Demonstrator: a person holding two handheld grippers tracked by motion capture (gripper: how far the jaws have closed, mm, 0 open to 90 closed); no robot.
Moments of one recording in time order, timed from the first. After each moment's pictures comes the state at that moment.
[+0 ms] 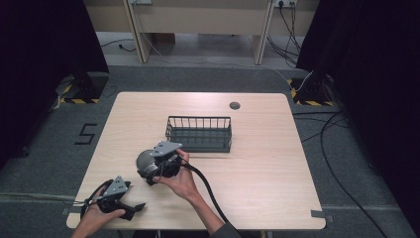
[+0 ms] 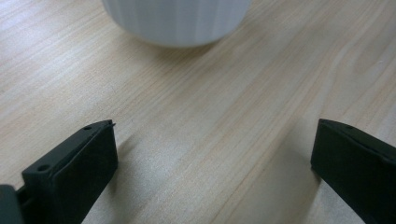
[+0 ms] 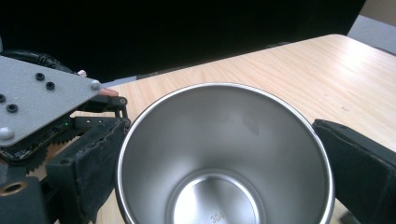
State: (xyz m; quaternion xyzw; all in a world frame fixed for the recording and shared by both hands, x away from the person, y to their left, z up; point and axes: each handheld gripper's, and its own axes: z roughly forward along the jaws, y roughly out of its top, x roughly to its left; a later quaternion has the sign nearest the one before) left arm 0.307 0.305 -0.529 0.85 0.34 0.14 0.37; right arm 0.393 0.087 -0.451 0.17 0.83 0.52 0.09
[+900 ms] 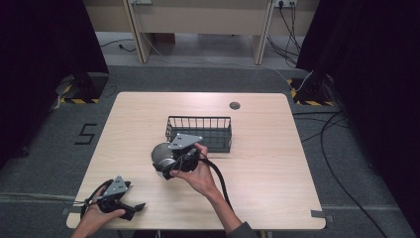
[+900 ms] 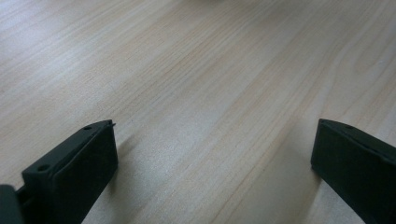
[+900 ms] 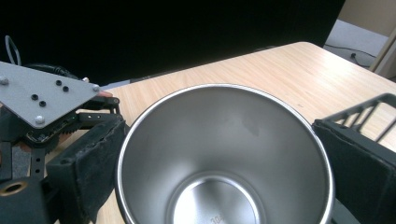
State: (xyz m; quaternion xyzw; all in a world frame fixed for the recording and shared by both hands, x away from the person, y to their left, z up) left arm 0.307 0.305 -0.529 0.85 0.34 0.14 0.37; right arm 0.396 0.036 -0.421 0.18 0.83 0.52 0.10
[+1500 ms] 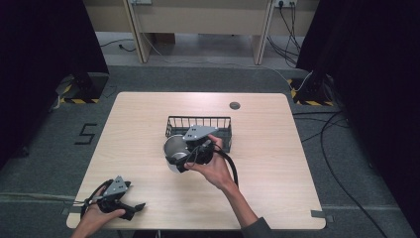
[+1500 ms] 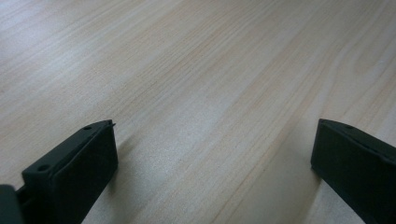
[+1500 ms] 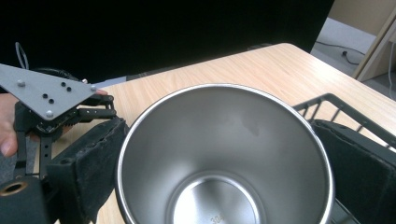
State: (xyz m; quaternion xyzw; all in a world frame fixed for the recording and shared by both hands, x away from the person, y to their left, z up) left arm 0.307 0.305 -0.529 0.85 0.34 0.14 0.37; right arm 0.403 -0.002 -0.390 0.18 0.83 0.51 0.10
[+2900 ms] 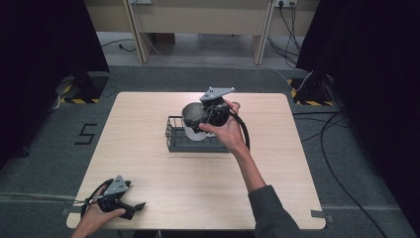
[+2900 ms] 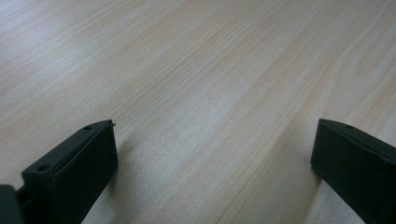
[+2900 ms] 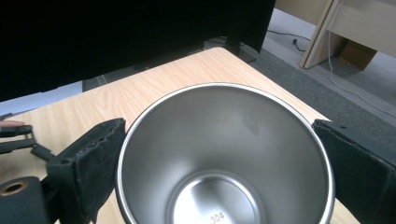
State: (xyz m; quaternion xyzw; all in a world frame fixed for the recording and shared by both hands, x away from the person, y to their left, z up) left arm 0.309 0.305 -0.529 0.85 0.34 0.14 0.37; right arm 0.481 -0.037 -0.337 0.24 0.83 0.48 0.15
